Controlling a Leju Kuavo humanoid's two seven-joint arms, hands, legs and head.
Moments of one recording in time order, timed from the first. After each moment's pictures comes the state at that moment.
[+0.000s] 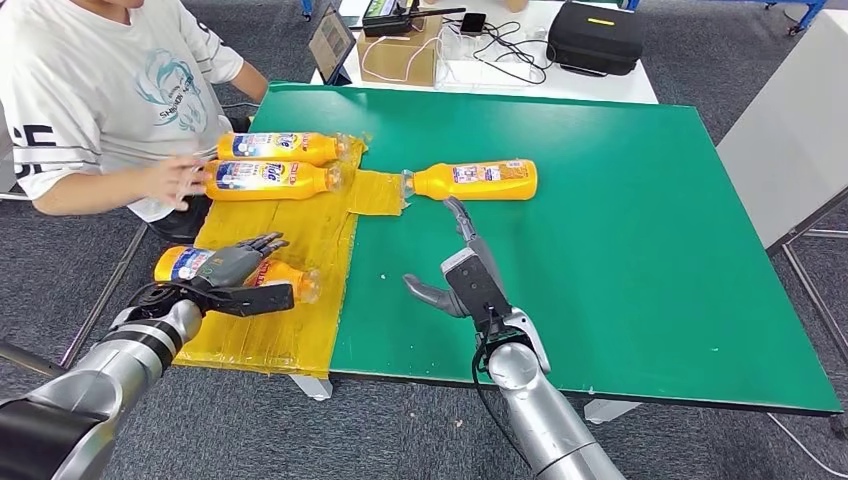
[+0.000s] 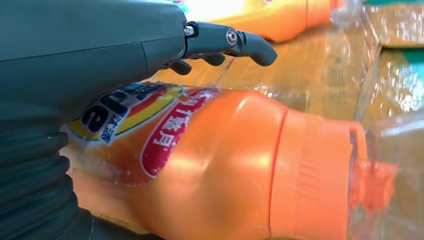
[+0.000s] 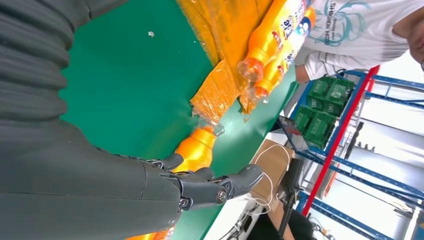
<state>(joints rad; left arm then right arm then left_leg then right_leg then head) -0.73 0.21 -0.33 -0.36 -0.92 0.11 -0.51 -0.39 0.17 0.38 -1.09 0.25 -0.24 -0.32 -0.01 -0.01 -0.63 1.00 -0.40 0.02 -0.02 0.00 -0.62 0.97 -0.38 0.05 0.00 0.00</state>
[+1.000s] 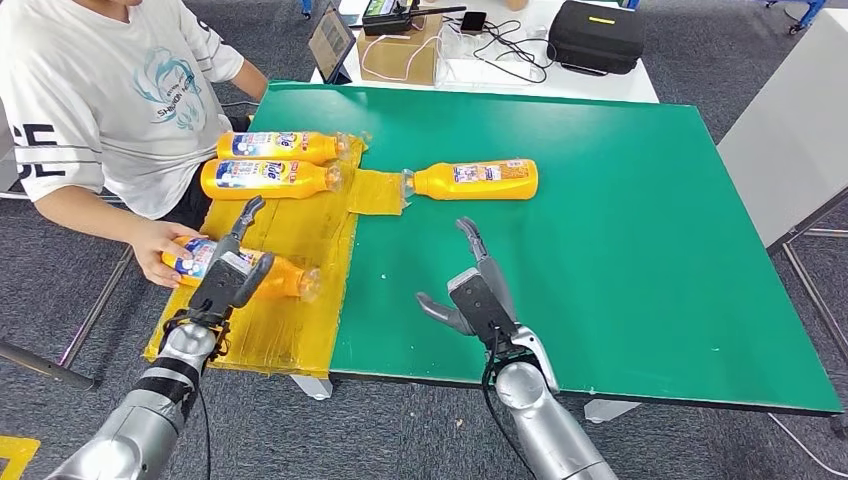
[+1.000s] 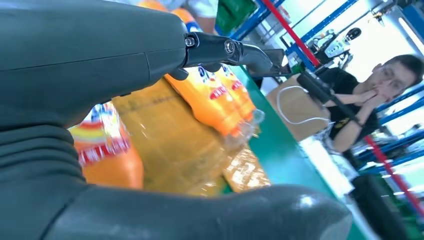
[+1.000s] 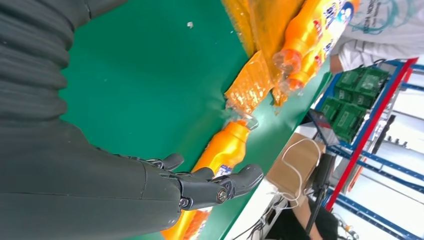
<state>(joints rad) -0.45 0.08 -0.03 -0.79 -0.28 0.14 -0.70 -0.32 0.14 0.37 -1.11 0.31 -0.28 -0.29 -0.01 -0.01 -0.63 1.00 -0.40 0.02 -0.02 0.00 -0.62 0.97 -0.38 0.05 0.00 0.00</state>
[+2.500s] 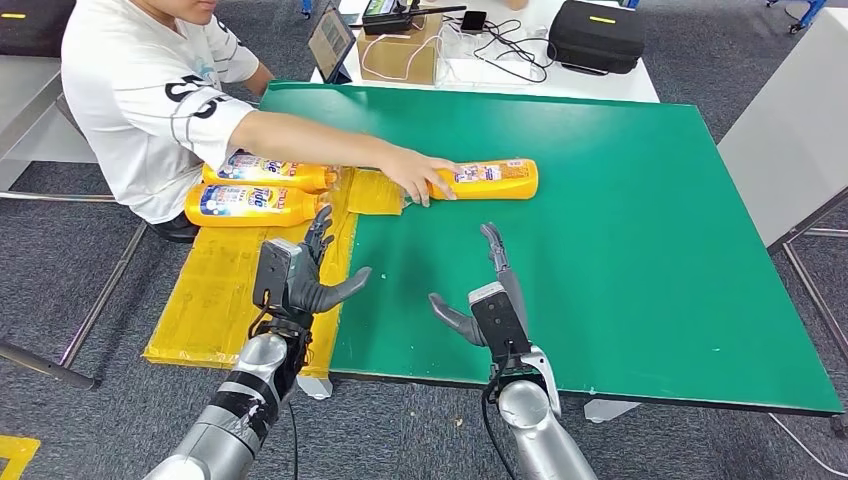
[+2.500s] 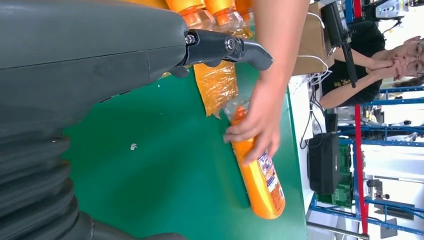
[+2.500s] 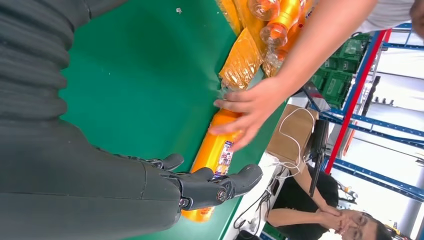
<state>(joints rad) -0.40 -0.18 -0.09 -0.87 -0.01 0.08 -0.49 -0.22 0.17 0.31 -1.21 0.29 -0.35 -0.34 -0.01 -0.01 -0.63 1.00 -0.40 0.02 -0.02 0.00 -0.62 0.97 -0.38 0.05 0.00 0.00</state>
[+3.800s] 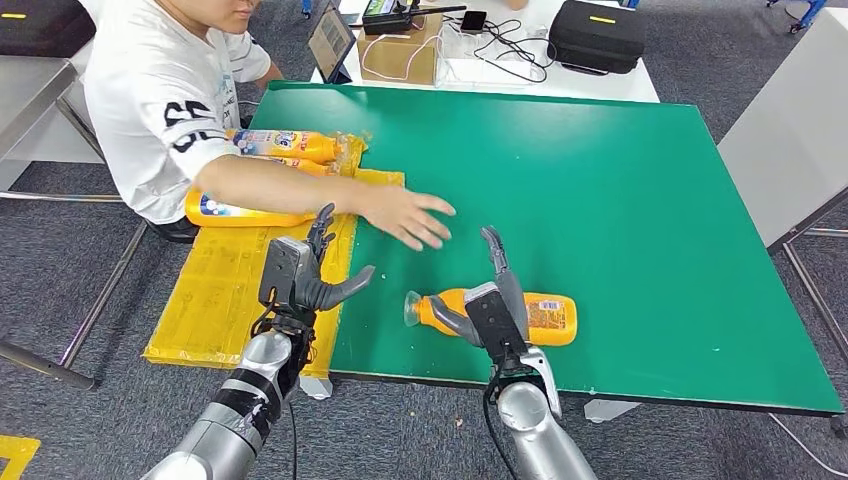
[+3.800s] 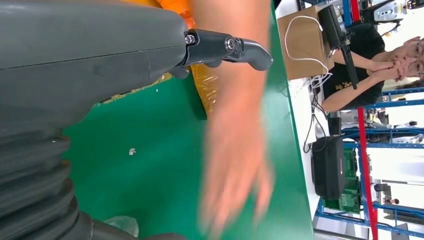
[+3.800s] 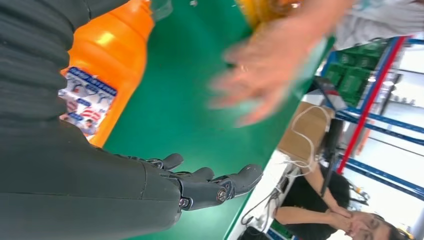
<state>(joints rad) -0.42 -0.18 -0.12 -0.86 -0.03 0.13 -0.48 -0.22 0.17 0.31 -1.20 0.35 -0.37 -0.29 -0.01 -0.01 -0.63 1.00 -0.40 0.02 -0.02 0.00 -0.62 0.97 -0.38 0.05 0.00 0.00</state>
